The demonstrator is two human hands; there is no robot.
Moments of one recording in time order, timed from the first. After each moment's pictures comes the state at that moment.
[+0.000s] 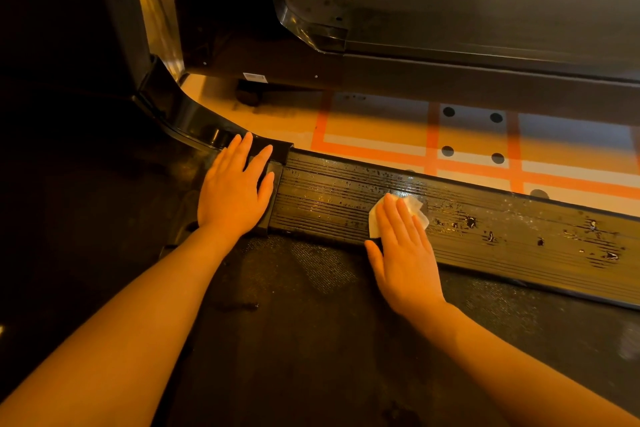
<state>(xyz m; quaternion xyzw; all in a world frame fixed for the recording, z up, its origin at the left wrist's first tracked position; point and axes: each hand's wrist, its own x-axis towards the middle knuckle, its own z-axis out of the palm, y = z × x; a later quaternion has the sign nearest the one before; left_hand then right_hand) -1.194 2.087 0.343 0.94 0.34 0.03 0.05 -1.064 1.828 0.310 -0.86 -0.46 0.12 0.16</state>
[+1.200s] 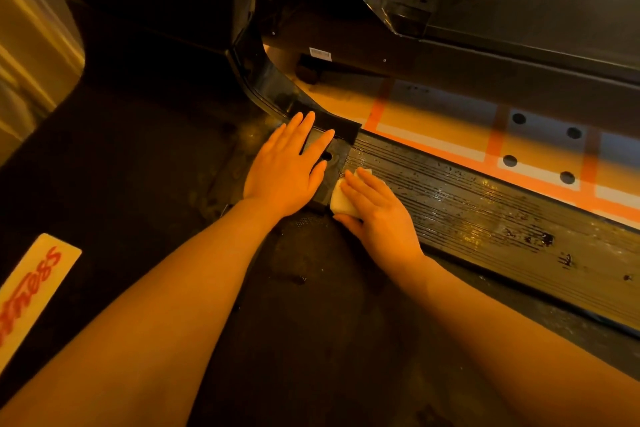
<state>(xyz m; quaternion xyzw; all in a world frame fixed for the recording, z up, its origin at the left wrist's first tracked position) -1.220 2.091 0.346 0.95 0.30 -0.02 -0.02 -1.102 1.932 0.316 -0.75 -0.61 0.09 0.23</state>
